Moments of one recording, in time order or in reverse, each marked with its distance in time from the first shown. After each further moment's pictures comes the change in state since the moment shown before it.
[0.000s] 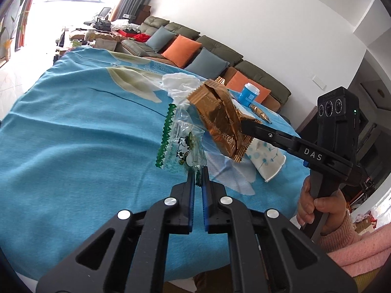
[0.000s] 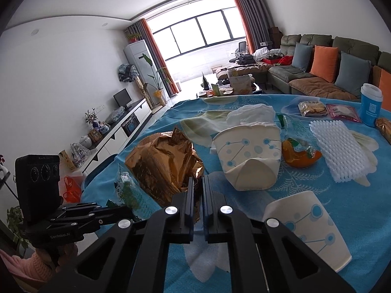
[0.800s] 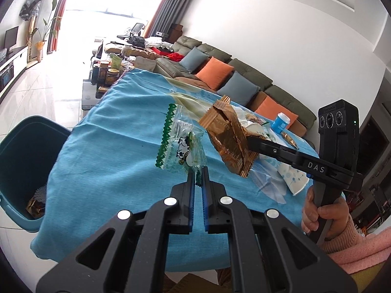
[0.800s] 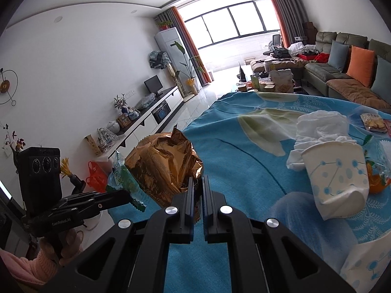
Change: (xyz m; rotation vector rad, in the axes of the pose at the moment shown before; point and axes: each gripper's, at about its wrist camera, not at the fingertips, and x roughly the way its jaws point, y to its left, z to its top) left arm -0.082 0.051 0.001 -0.080 -0.133 0.176; right arm 0.059 0.065 0.021 -0.079 0.071 0.178
